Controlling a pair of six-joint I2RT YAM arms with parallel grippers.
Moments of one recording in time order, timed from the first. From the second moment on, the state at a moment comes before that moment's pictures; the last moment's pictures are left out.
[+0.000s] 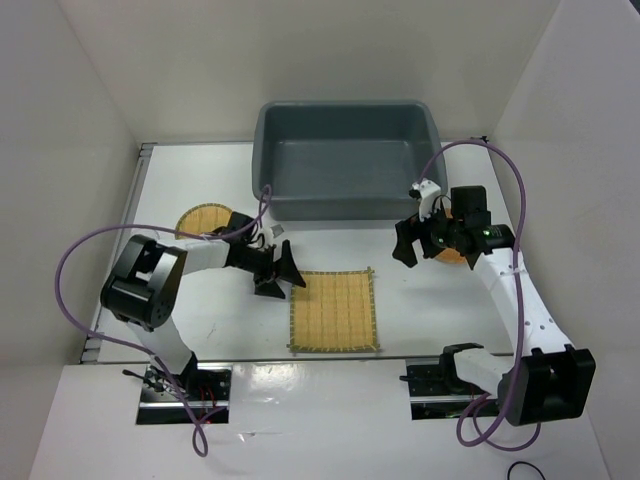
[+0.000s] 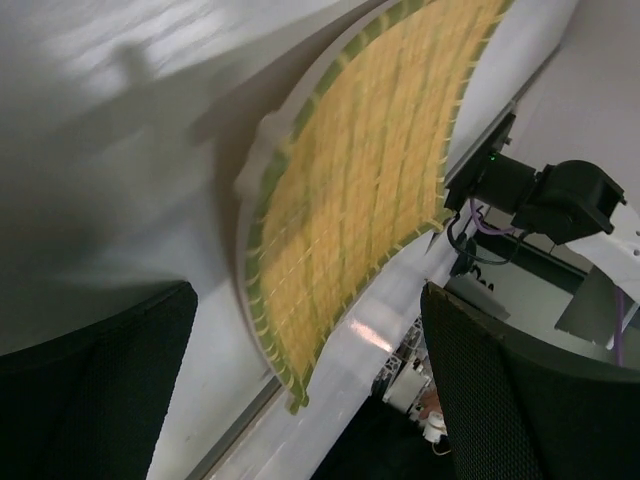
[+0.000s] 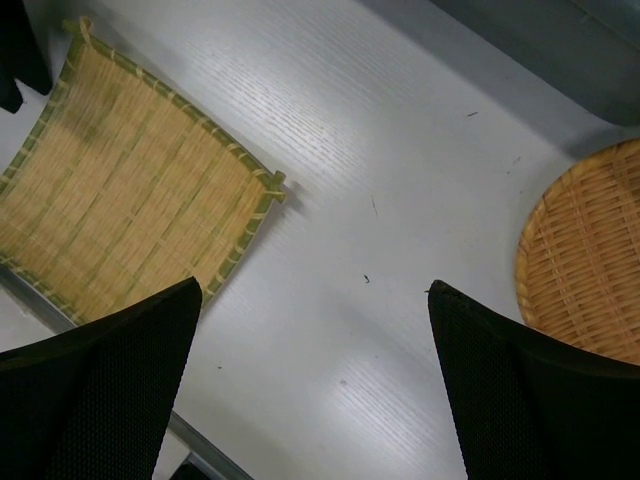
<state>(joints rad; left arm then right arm) -0.31 1.71 0.81 -0.25 0.83 -0.53 0.09 1.11 0.96 -0.69 -0.48 -0.30</state>
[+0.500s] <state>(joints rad) -0.39 1.86 0.89 -0.07 0.96 -0.53 0.08 1.13 0.97 -0.74 -0.54 -0.38</state>
